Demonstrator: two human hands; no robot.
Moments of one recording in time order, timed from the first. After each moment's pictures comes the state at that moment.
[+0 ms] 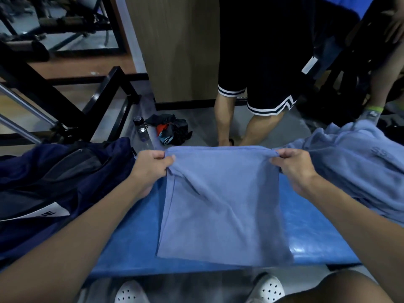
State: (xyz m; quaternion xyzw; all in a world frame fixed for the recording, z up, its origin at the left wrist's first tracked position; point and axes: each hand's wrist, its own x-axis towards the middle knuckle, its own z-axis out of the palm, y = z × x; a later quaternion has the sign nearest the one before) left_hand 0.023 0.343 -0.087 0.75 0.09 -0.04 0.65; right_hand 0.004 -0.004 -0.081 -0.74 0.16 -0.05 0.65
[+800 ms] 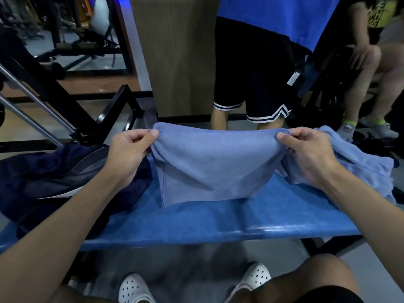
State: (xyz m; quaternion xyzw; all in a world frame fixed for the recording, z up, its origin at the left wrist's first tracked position) left_hand -0.085 0.358 0.028 0.69 -0.05 0.11 0.71; right_hand -0.110 -0.001 0.040 -0.69 0.05 -0.13 0.71
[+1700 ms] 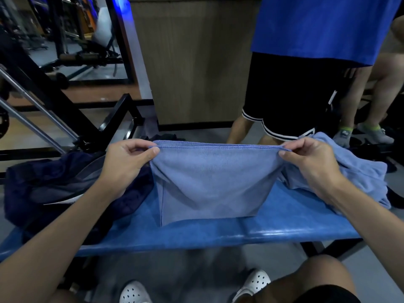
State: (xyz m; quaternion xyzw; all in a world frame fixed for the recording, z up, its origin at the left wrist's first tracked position) left_hand -0.114 0.368 0.044 0.76 -0.04 0.16 0.63; right_hand -0.133 -0.009 0.041 -0.74 0.03 -0.17 0.64
